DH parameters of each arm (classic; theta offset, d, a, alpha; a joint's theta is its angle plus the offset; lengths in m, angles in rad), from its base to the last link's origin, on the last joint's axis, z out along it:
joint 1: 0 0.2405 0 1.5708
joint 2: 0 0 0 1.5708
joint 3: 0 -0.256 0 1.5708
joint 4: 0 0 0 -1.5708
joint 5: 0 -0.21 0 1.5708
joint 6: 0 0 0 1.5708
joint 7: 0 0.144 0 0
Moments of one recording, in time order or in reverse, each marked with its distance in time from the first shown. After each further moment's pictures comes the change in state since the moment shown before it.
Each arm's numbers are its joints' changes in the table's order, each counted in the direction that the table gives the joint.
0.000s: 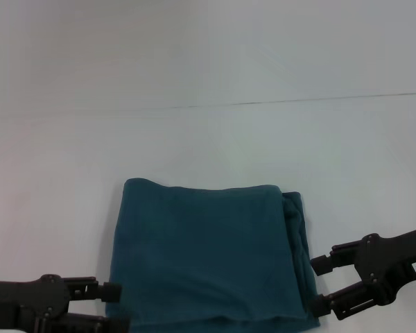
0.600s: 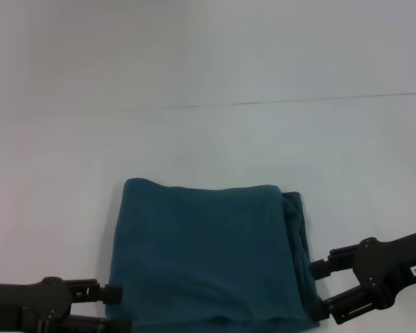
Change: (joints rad) left arm 0.007 0.007 -0.004 -0.001 0.000 -0.013 0.000; right arm 0.002 0.001 0.002 0.023 -0.001 -0.001 -0.011
